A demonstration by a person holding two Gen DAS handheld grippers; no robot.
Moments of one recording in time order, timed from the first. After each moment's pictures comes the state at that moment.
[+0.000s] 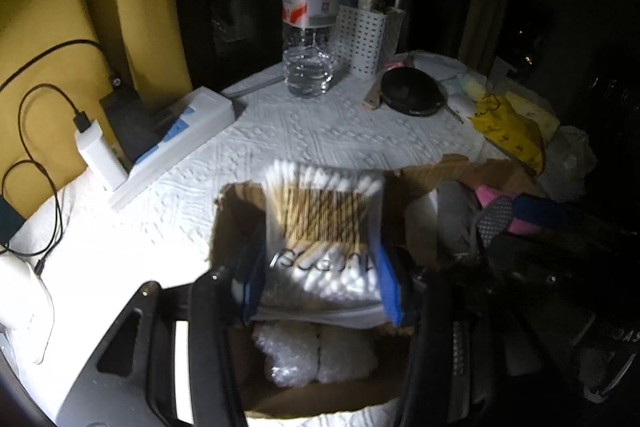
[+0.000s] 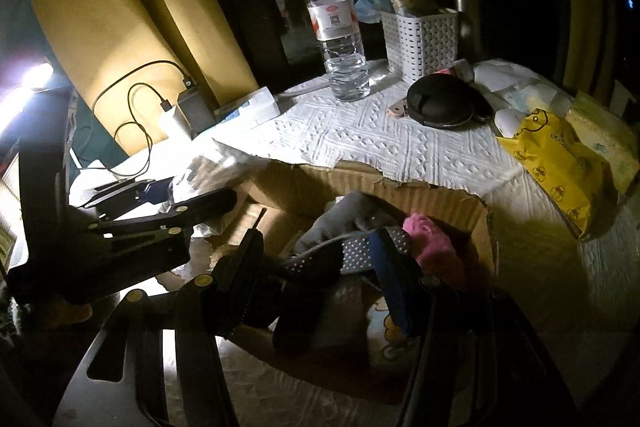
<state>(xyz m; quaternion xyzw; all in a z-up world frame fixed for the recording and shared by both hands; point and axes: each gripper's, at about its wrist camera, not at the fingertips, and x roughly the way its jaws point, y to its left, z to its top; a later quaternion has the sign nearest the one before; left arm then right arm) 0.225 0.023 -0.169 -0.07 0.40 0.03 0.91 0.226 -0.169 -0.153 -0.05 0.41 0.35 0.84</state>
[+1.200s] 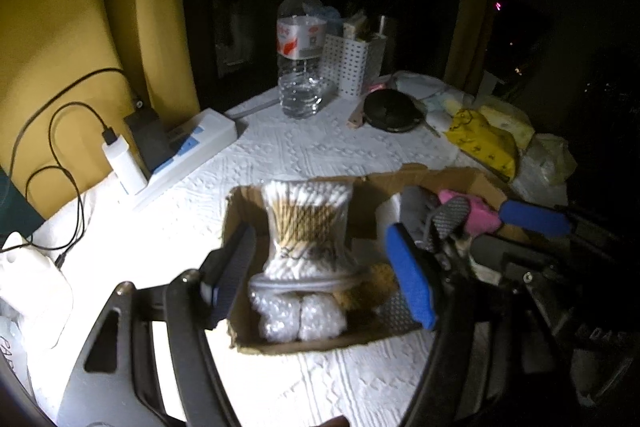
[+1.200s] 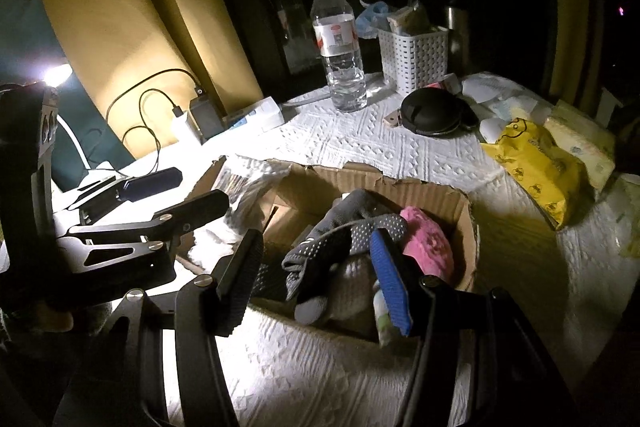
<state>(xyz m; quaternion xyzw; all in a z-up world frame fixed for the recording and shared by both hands) 0.179 0.010 -0.134 -0.07 0.37 0.03 0.93 0.194 -0.178 -0.127 -0.05 0.40 0.34 0.85</state>
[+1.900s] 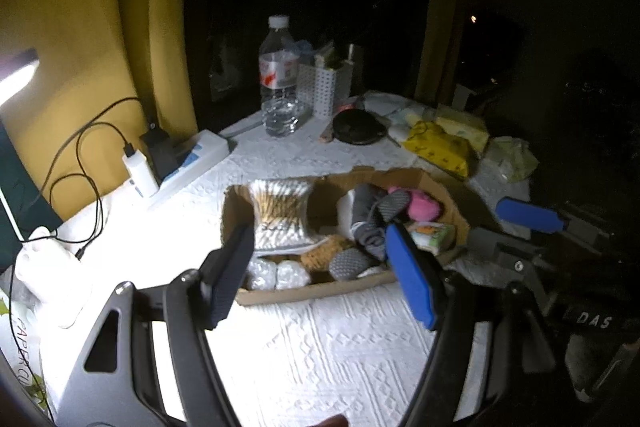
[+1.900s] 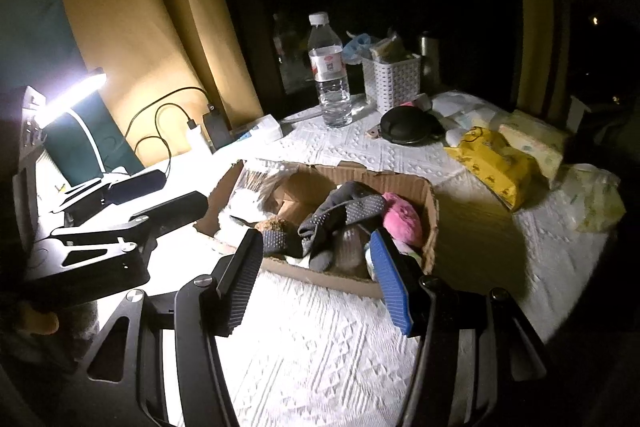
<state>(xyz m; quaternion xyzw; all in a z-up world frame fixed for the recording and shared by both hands) 0.108 -0.013 -0.087 -0.06 0.33 0.00 0.94 0.126 -0.211 -0.086 -0.05 0.36 0.30 0.88</state>
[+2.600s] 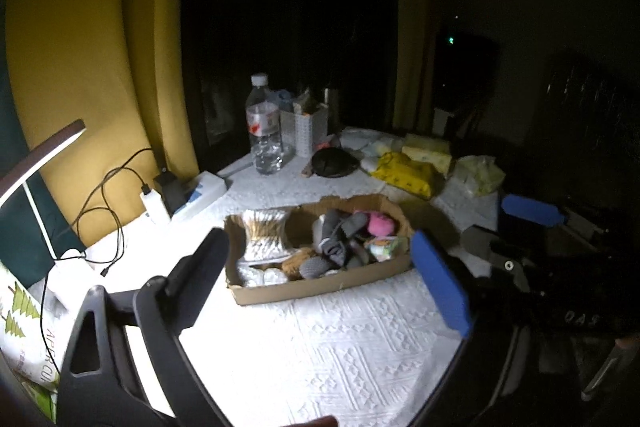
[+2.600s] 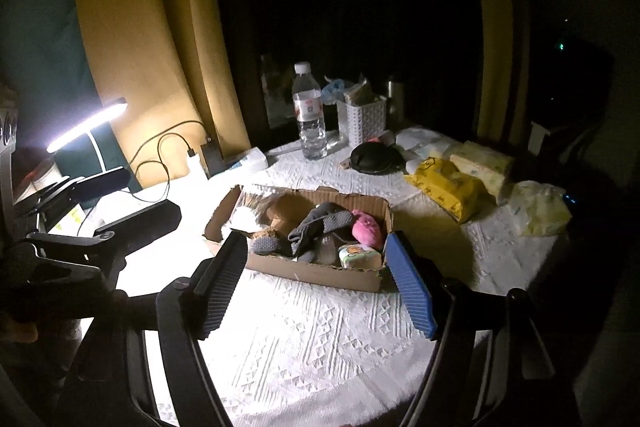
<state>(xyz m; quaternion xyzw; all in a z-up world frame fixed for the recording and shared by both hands) 0.039 -0.045 -0.028 -0.03 0.27 -0.01 0.96 0.062 -0.245 -0.032 -0.05 0.30 0.26 0.92</state>
